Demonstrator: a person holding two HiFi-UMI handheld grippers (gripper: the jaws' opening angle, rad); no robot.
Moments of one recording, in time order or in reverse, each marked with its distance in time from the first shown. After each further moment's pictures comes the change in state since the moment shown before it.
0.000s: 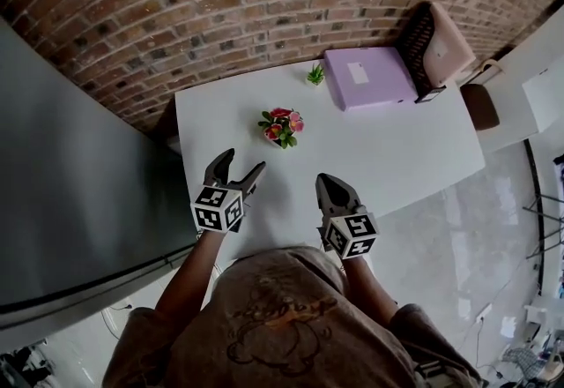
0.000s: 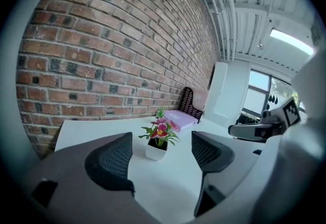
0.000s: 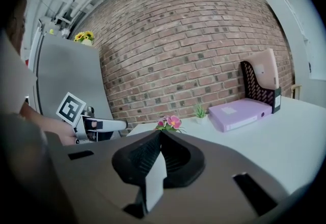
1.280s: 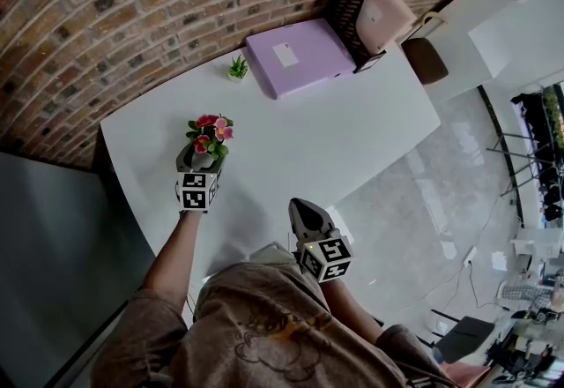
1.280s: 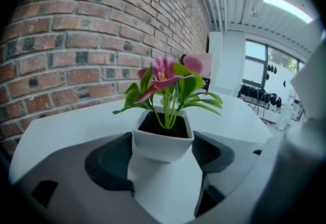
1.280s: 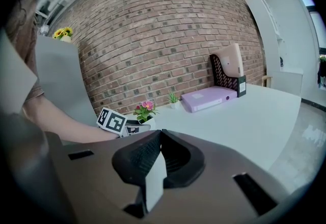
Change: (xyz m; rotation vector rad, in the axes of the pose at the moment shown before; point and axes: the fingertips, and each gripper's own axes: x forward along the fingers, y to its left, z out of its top) left arm 0.162 0.016 -0.089 0.194 0.174 0.012; right arm -0.066 -0.053 -0.050 0.097 0.074 -0.218
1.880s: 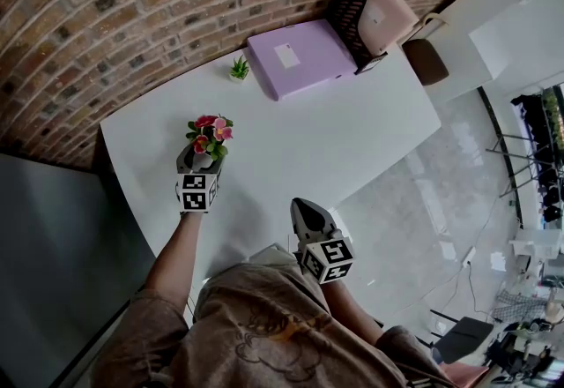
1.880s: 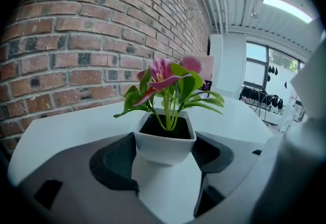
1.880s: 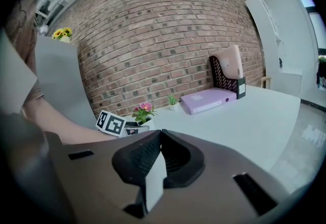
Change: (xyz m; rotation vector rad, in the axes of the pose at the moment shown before) left arm 0.001 0.005 0.005 -0.006 -0.036 0.010; right arm 0.002 -0.002 0.006 0.003 -0.013 -0.017
